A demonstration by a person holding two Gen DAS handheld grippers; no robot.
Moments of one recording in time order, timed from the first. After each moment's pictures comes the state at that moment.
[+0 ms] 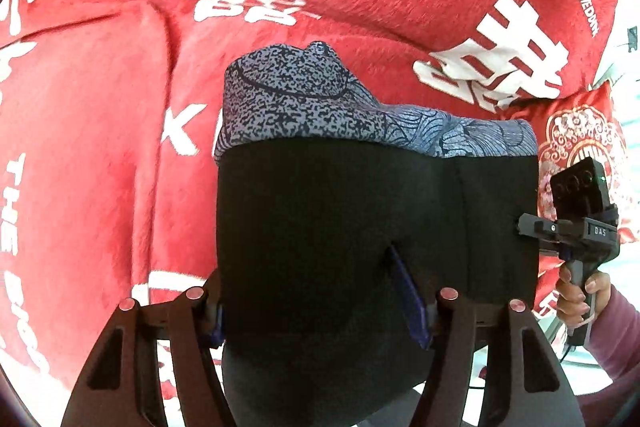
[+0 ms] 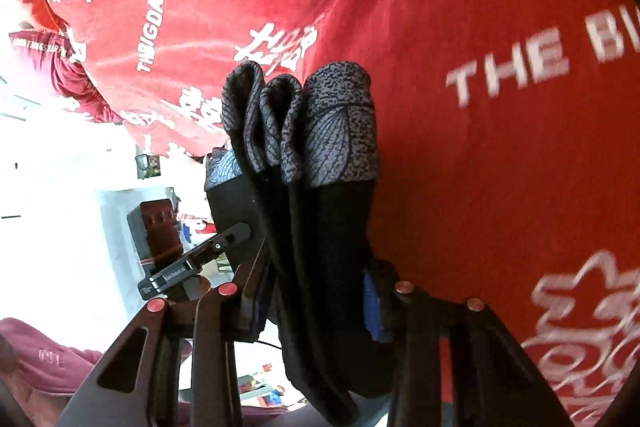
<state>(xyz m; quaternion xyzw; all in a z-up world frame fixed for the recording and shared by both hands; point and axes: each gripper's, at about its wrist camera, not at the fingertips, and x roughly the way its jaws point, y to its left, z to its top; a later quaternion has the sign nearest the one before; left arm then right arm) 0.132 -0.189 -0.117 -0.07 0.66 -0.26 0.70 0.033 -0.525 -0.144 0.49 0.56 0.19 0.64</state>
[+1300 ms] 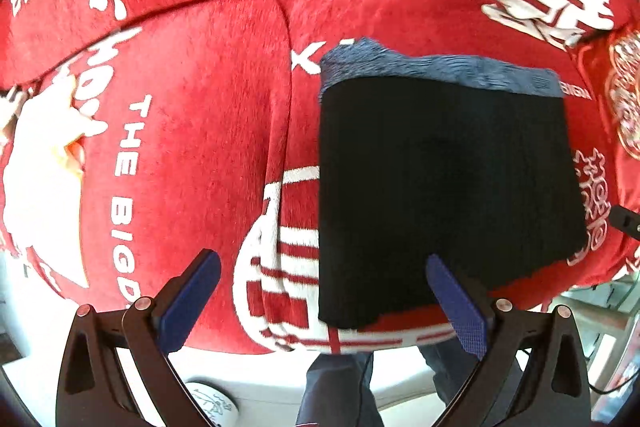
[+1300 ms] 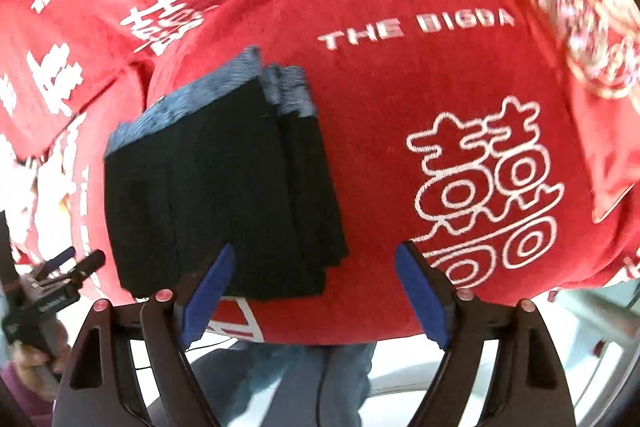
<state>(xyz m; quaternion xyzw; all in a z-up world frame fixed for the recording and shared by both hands) 0.050 -0.129 -0.093 0.10 0.65 -0.15 0.74 -0.046 -0.421 -0.074 0.22 0.63 -0.12 0.73</state>
